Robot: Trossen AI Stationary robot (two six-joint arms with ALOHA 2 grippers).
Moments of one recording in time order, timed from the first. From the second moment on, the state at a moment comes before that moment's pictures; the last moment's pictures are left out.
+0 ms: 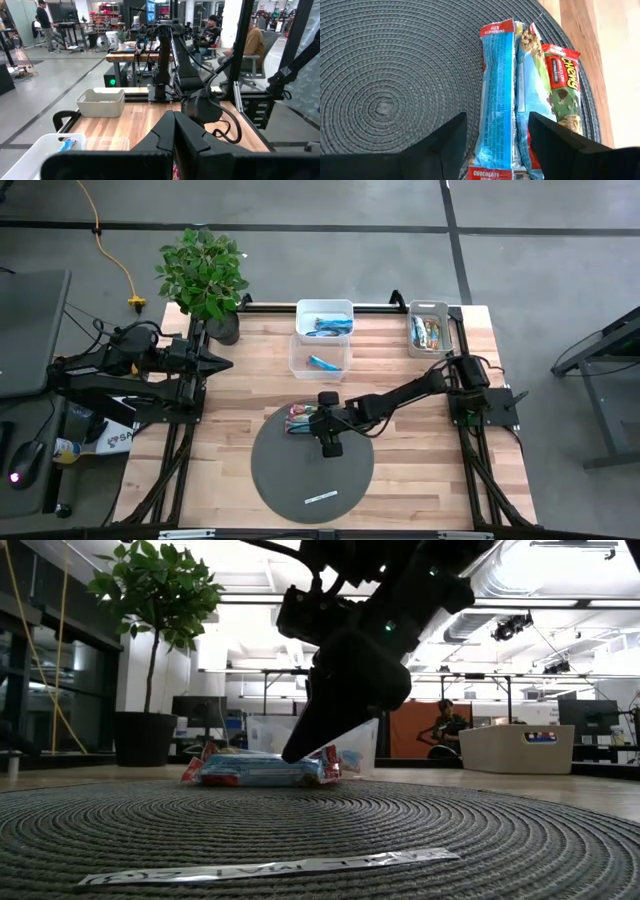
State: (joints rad) left arm 0.00 0.40 0.78 -0.42 0.01 0.02; right arm 0.21 2.02 1.26 -0.12 0.16 0.04
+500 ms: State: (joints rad) left arm 0.00 0.40 0.78 -0.42 0.01 0.02; right arm 0.21 2.04 1.26 -0.12 0.14 0.04
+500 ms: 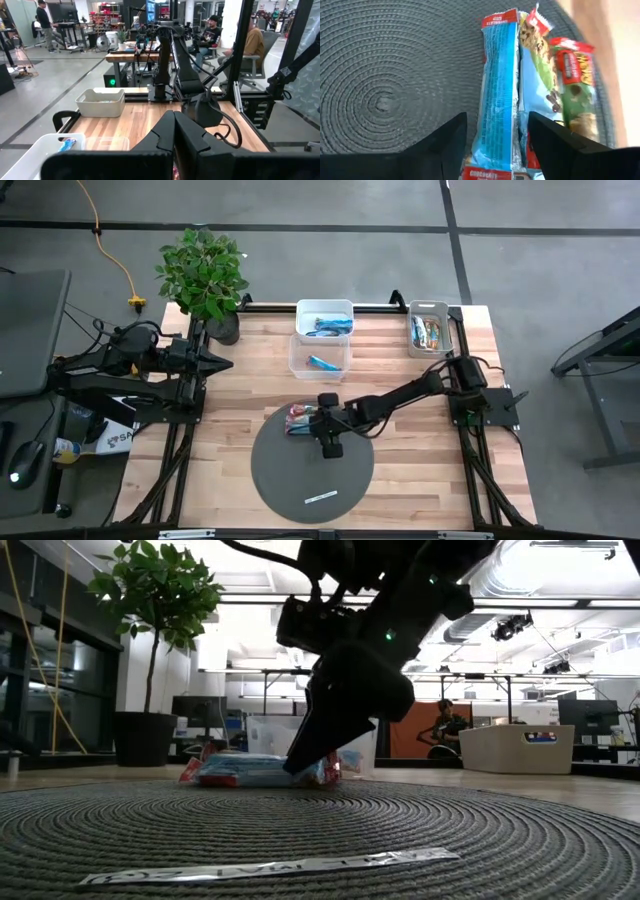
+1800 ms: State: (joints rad) left arm 0.00 0.40 0.78 -0.42 0.01 0.02; right arm 0.21 2.06 1.26 -0.09 0.05 0.16
